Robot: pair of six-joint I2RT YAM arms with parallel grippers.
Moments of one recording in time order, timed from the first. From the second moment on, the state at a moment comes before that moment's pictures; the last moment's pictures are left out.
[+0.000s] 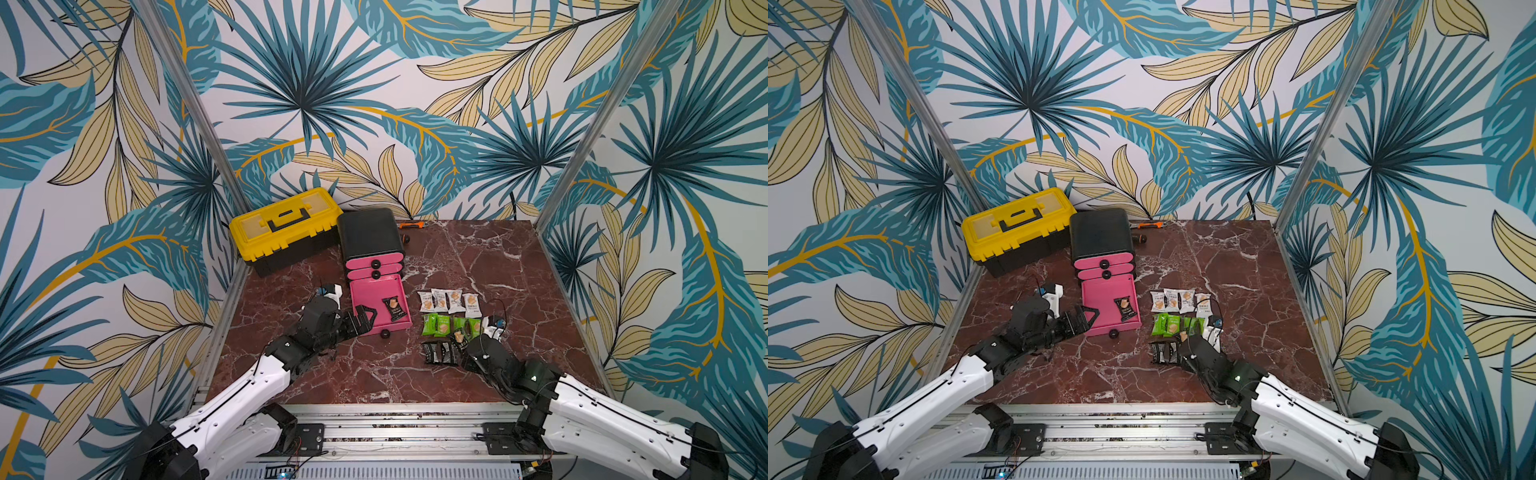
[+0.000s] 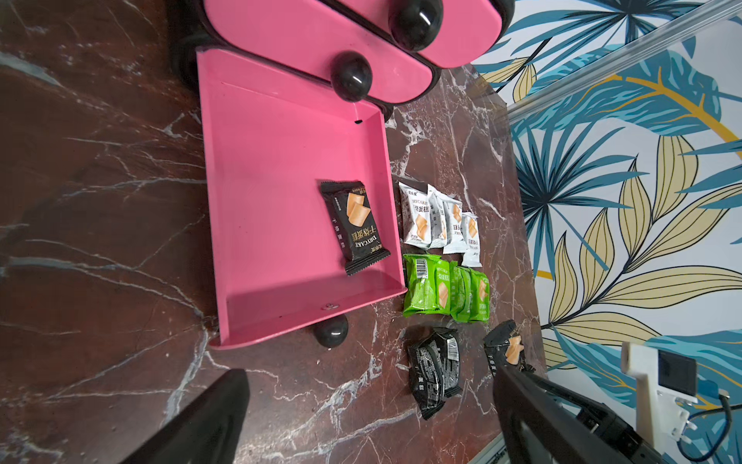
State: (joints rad) left arm -0.56 0.97 0.57 -0.18 0.13 -0.89; right arm 0.85 0.77 0.46 -0.64 0.47 1.01
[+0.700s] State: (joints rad) left arm -0.61 1.07 0.58 -0.15 0.10 -0.91; right arm 0.85 0.88 0.33 -0.48 0.48 1.17
